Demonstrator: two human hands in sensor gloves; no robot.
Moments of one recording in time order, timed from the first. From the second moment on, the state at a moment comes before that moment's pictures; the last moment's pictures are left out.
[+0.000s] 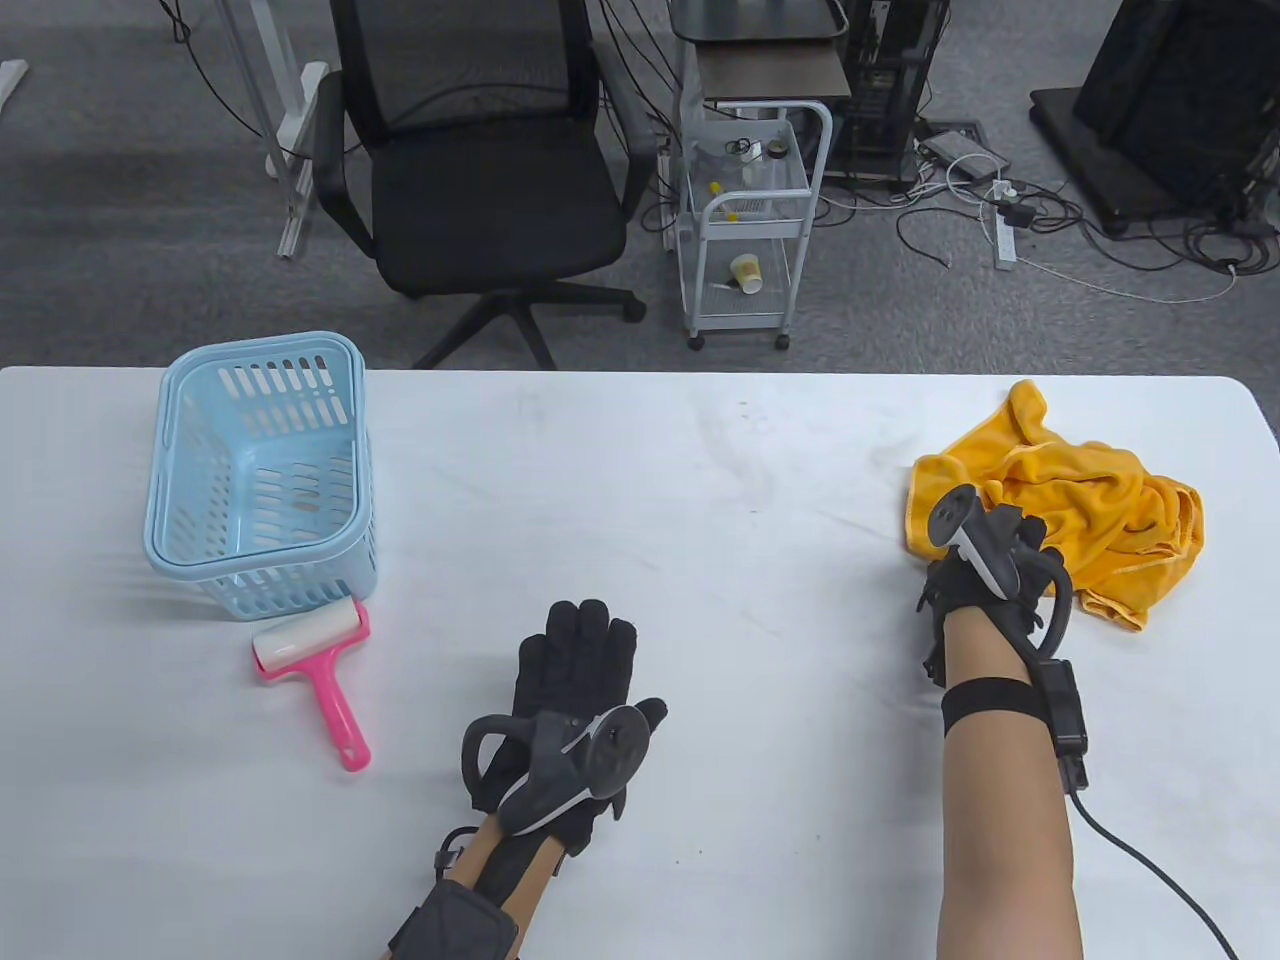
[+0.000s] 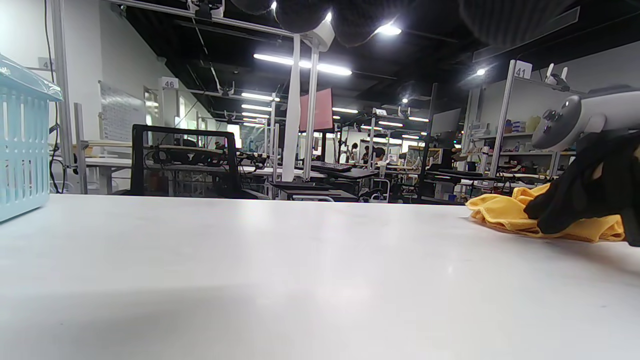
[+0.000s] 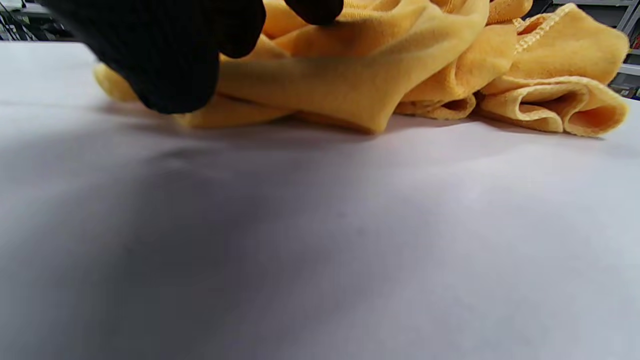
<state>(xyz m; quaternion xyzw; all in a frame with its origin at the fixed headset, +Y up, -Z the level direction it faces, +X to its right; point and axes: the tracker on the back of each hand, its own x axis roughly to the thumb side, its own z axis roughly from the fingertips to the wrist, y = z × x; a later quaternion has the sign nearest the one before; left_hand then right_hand) -0.083 -0.723 -0.235 0.05 -0.11 0.04 0.99 0.313 -0.784 -0.436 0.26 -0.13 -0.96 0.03</state>
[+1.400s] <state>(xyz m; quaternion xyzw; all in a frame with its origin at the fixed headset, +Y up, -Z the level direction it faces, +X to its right) -0.081 -0.725 -0.236 -0.04 -0.20 0.25 0.95 0.117 -0.692 -0.260 -0.23 -0.08 -0.92 -0.32</state>
